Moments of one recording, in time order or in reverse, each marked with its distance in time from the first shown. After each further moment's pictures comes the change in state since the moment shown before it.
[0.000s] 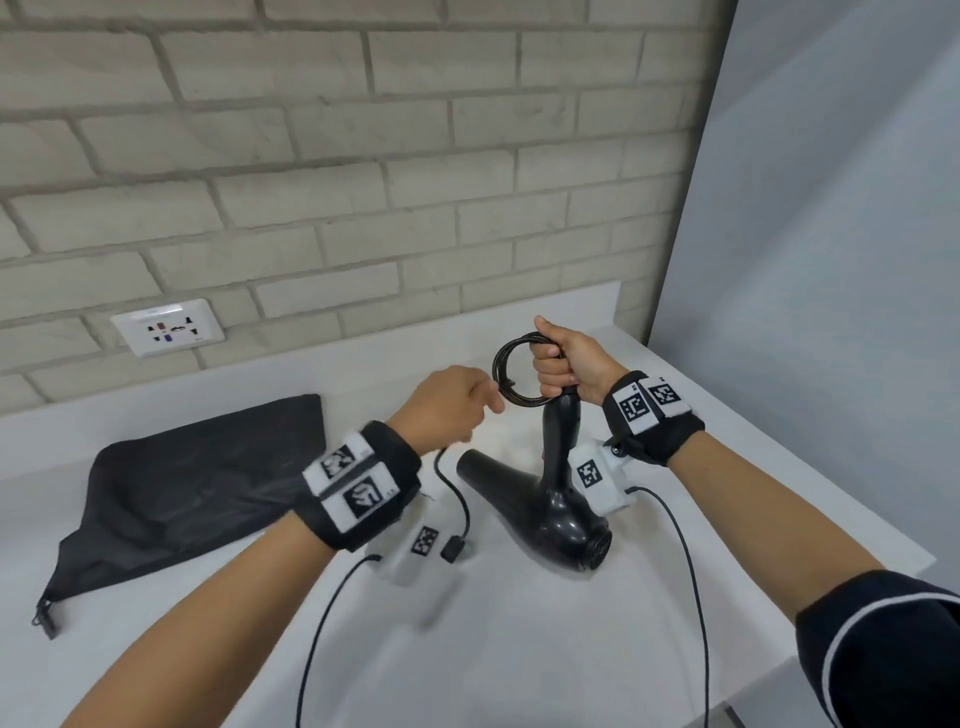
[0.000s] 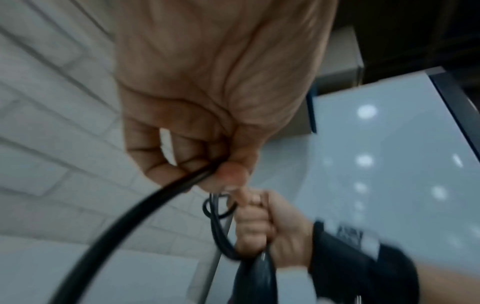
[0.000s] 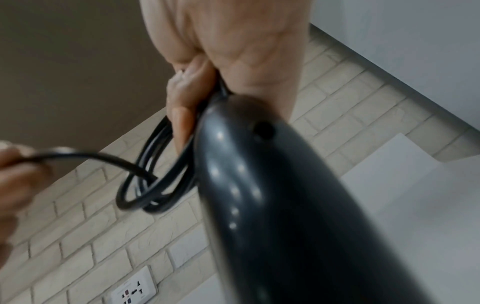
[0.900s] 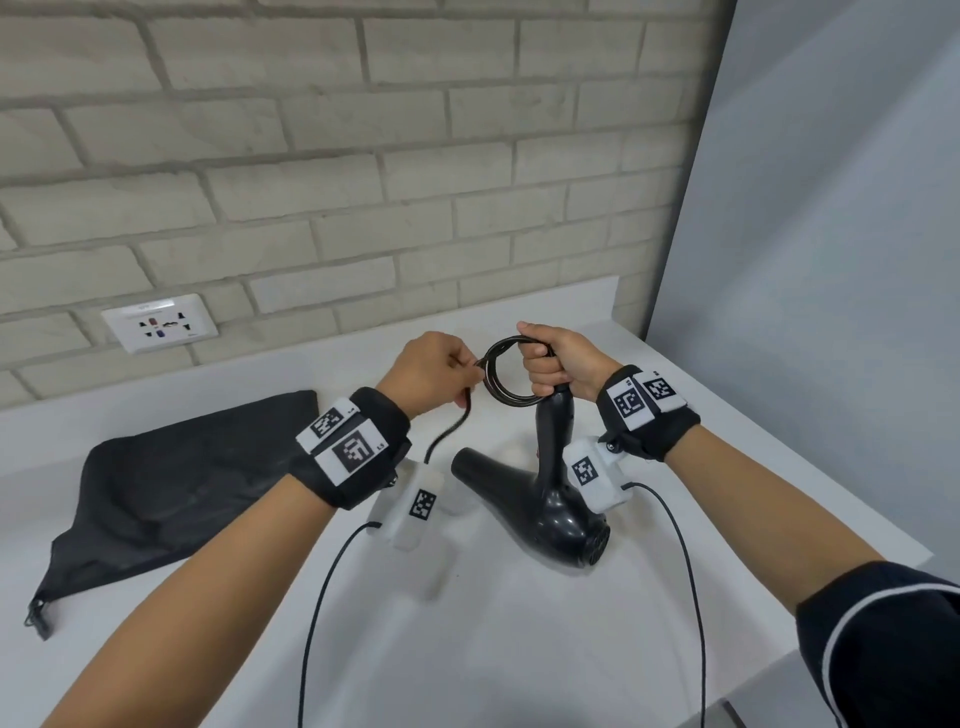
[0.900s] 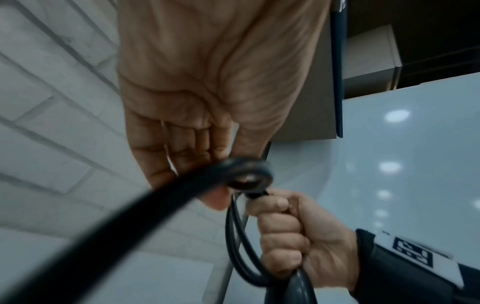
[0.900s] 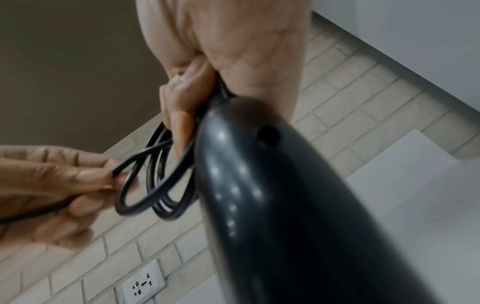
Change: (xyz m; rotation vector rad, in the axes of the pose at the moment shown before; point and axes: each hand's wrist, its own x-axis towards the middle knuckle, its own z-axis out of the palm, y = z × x) left_hand 0.029 -0.017 -0.017 -0.023 0.100 -0.027; right_hand -0.001 -0.003 0.010 -0.085 -0.033 0.021
